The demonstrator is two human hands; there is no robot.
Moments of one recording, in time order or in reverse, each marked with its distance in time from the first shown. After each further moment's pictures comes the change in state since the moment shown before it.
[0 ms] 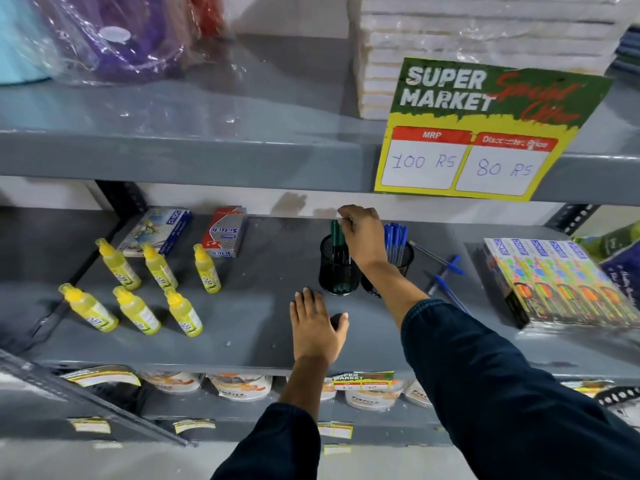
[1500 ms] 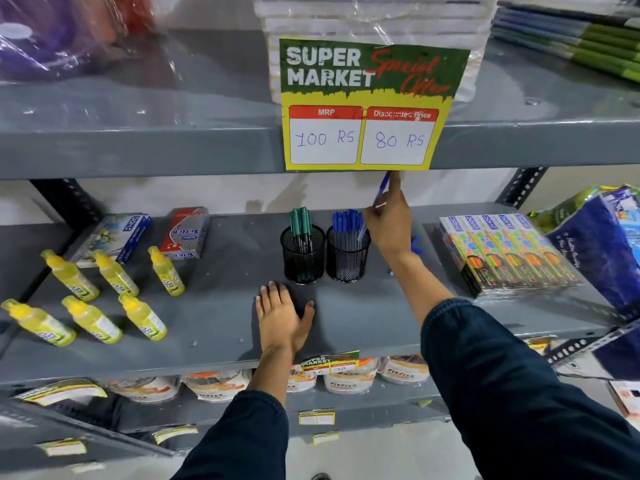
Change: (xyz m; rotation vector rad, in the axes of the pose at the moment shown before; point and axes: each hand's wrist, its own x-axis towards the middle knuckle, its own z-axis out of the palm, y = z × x) left_hand 0.001 -0.002 0.000 0.088 -0.023 0.007; right_hand -0.026 0.048 -0.089 0.131 0.249 0.201
